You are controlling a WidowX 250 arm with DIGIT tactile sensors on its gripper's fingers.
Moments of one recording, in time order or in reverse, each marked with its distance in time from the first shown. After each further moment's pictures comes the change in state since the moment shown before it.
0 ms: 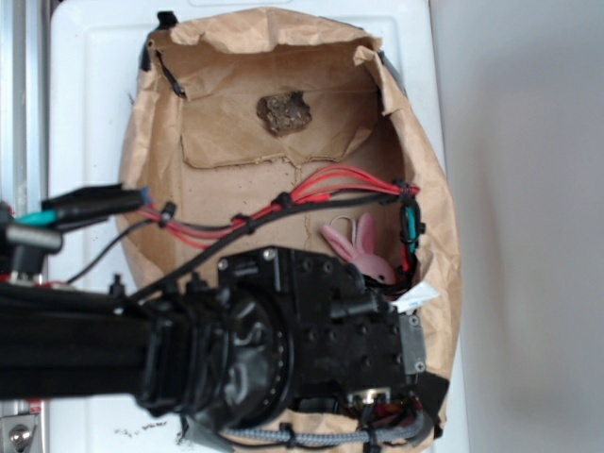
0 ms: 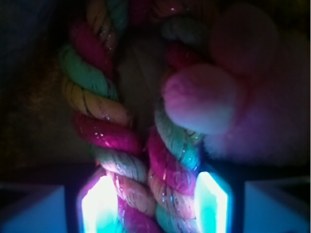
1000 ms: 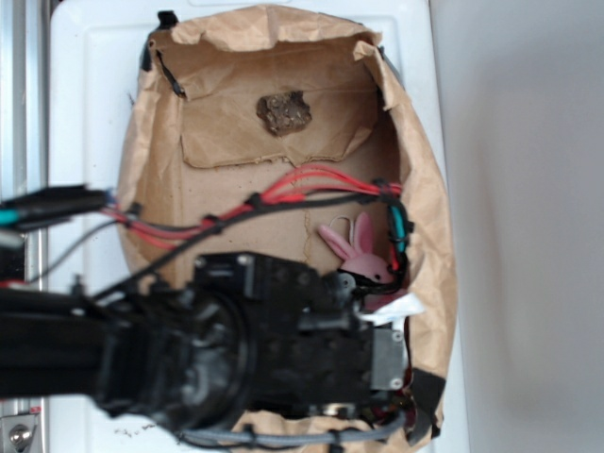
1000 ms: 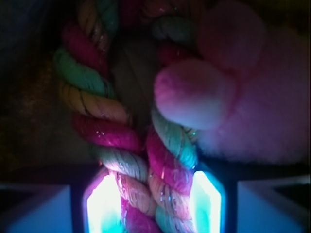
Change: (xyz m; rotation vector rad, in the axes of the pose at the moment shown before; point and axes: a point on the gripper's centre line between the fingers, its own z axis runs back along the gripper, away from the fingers) arm -0.020 0.017 0.008 0.123 -0.002 0.125
